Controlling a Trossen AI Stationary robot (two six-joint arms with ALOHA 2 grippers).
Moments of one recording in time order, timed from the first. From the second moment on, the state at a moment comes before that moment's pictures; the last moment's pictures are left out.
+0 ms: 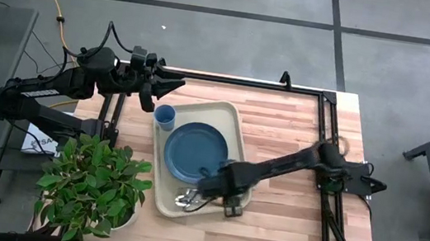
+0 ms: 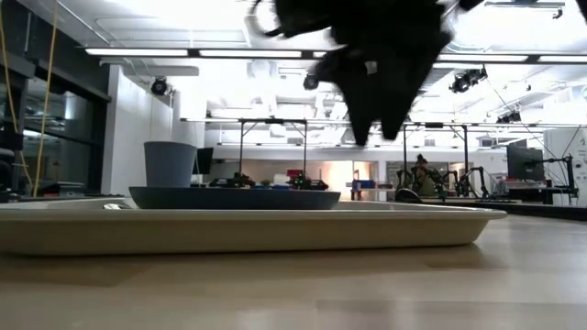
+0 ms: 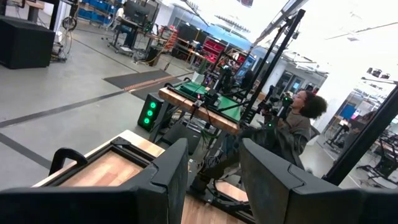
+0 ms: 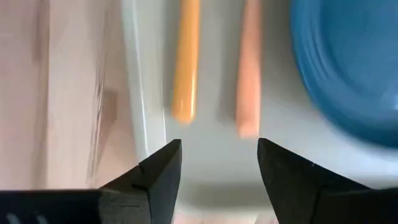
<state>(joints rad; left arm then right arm) 0.29 0.96 1.16 -0.16 -0.04 -0.42 0.34 2.14 1.87 -1.23 0.02 0.08</state>
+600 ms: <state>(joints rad) 0.29 0.96 1.16 -0.16 -0.05 -0.42 0.42 0.91 0.62 -0.08 0.50 0.81</state>
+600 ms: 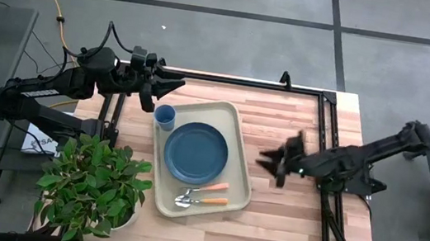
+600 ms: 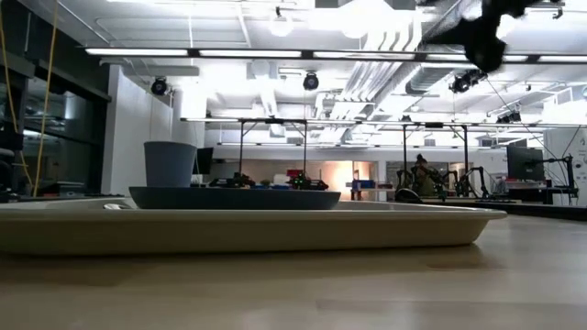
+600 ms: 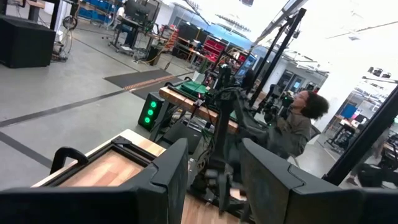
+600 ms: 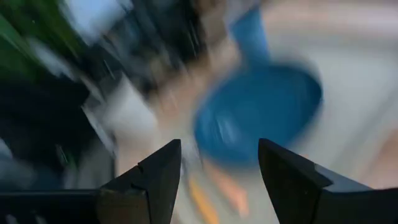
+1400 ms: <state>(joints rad) 0.29 0.95 1.16 -0.20 0.11 -0.36 0.09 0.81 0.94 -0.09 0.36 0.34</state>
